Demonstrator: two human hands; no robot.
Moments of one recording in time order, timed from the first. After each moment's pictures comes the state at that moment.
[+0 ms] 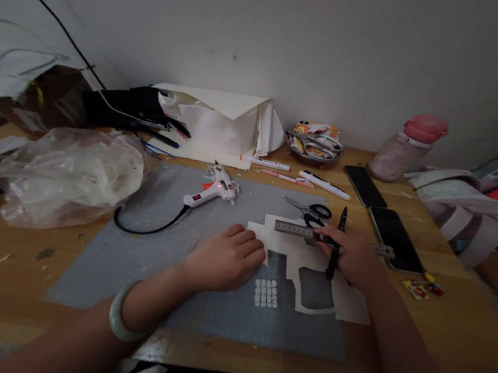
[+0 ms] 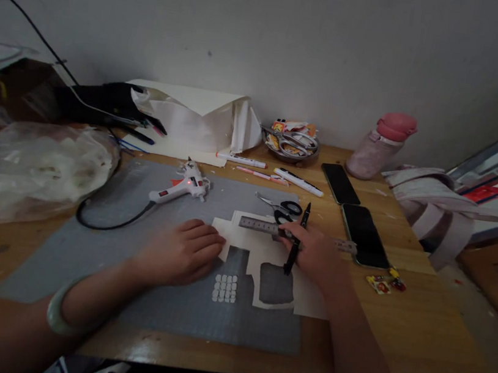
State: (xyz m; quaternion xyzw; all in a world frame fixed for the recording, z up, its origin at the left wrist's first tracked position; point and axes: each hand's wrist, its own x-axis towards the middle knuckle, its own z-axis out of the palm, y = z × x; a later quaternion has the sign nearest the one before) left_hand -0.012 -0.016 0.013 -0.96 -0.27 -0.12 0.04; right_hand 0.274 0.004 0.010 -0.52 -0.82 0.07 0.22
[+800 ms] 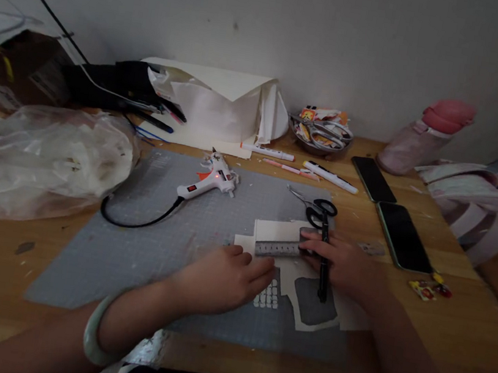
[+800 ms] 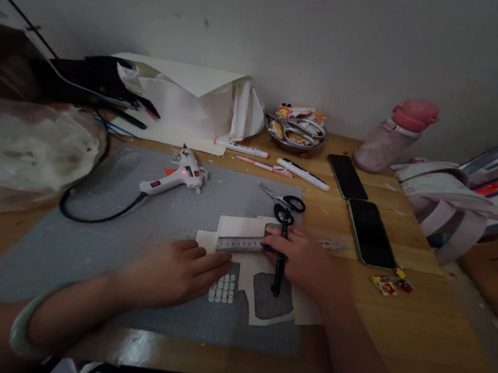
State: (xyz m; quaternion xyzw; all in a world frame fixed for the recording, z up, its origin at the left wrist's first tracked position) left_hand -0.006 -0.035 0.008 -0.97 -0.21 -0.07 0.08; right_hand 0.262 0.000 0.001 -0.40 -0.90 0.09 0.16
